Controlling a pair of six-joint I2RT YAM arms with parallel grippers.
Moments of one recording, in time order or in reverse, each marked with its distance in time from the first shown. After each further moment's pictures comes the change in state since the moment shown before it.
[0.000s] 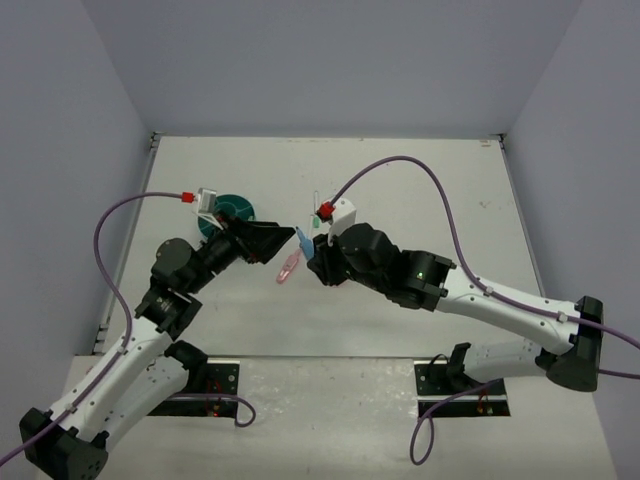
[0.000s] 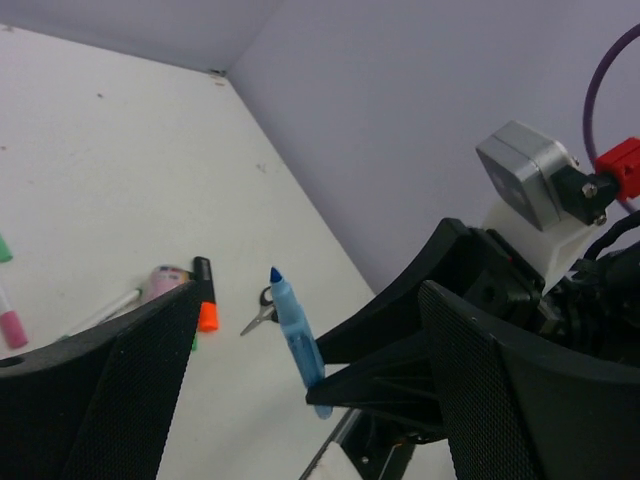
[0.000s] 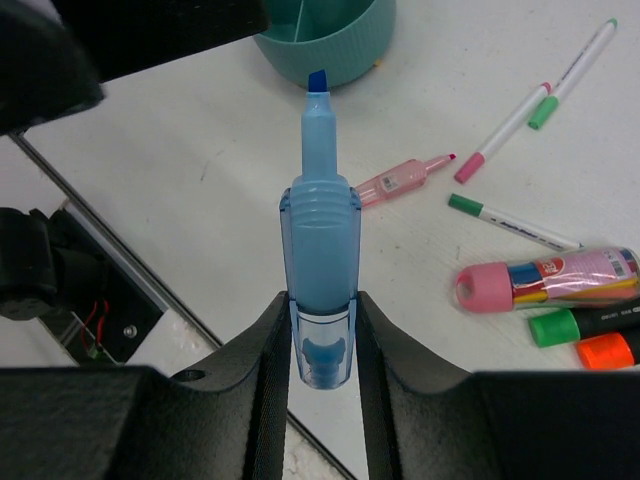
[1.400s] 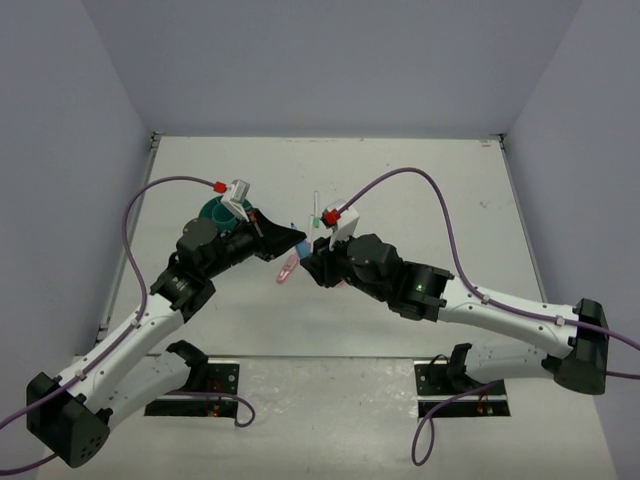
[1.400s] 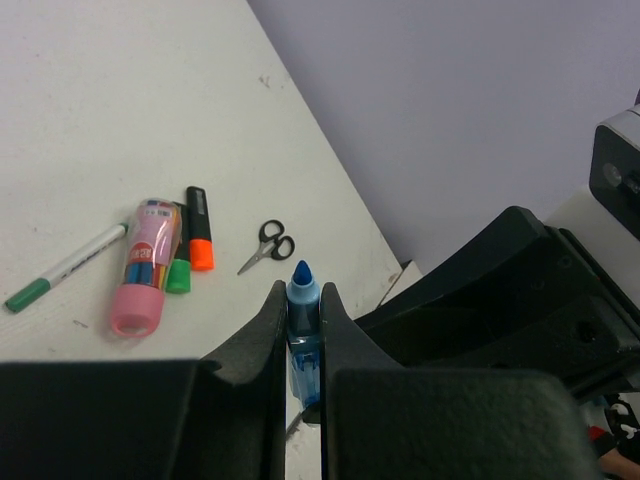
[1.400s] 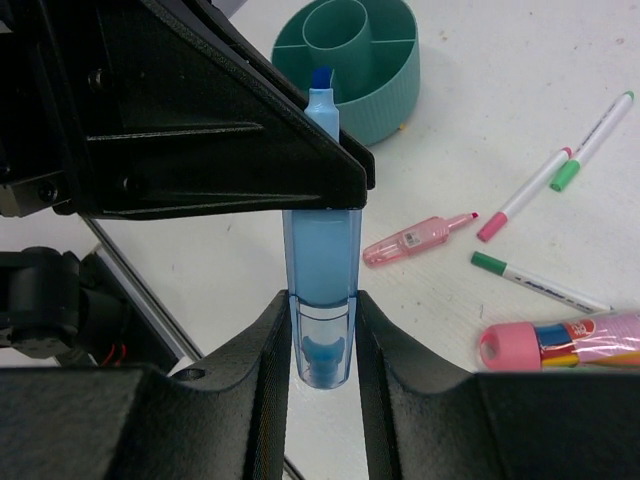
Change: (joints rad) left arm -0.045 0.203 0.099 -0.064 0.073 0.007; right arm 0.032 -0.048 -0.158 0.275 0.020 -0.032
